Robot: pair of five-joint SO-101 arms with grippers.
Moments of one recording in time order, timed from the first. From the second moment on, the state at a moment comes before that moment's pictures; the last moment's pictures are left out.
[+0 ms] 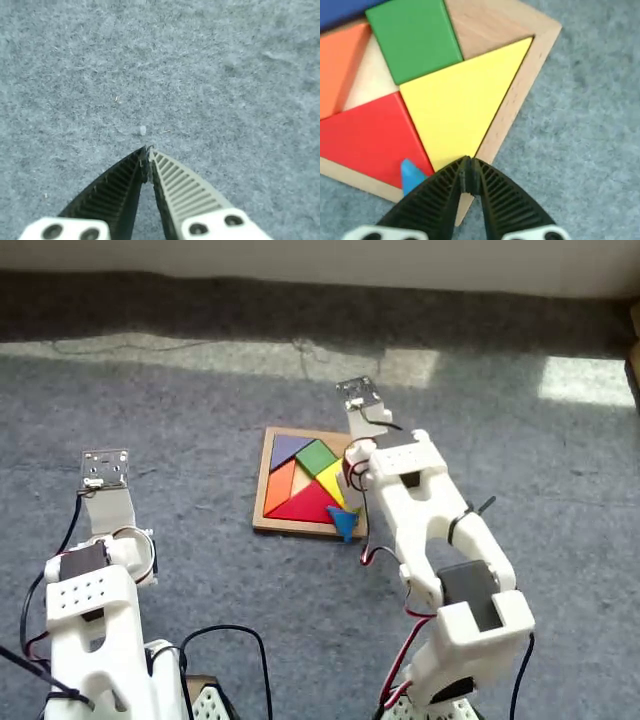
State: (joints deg) left arm -26.7 -45.9 70.5 53.1 -6.5; right arm -21.4 10.9 18.1 53.5 9.1
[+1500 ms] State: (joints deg) left arm -26.7 -45.9 70.5 52.1 -6.5; right arm -33.4 -6.8 32.3 64.5 20.5
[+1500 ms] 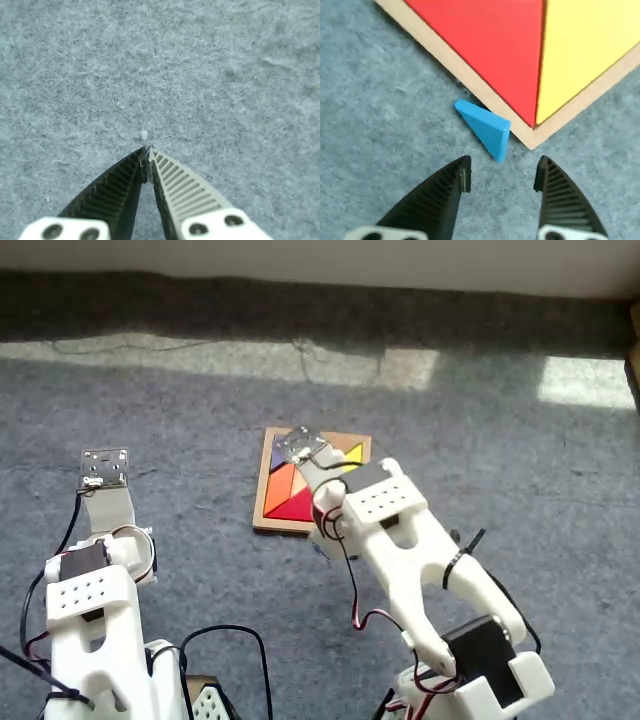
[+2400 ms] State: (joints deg) left arm -26.7 -45.9 70.5 52.1 -6.5; right arm -33.4 5.4 27.6 58.1 24.9
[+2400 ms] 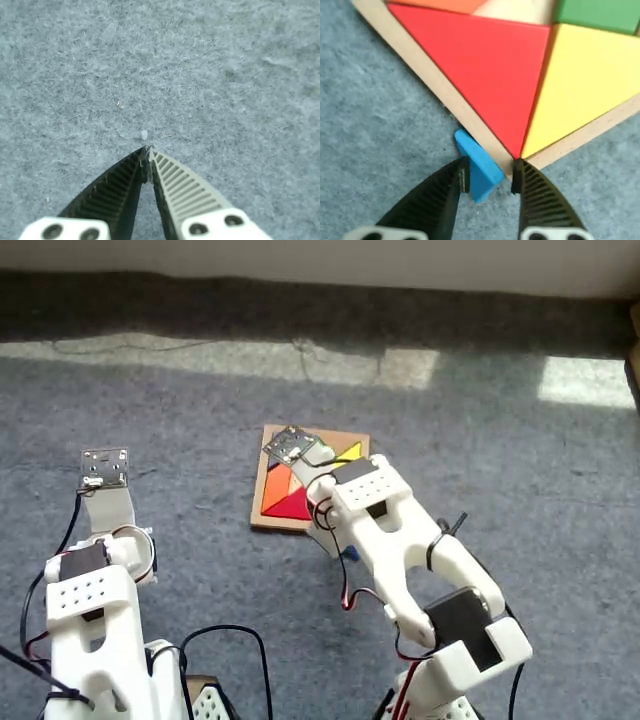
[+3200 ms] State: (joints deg) left arm -26.7 -45.9 70.5 50.3 -6.5; right arm -34.1 -6.6 27.7 59.0 14.5
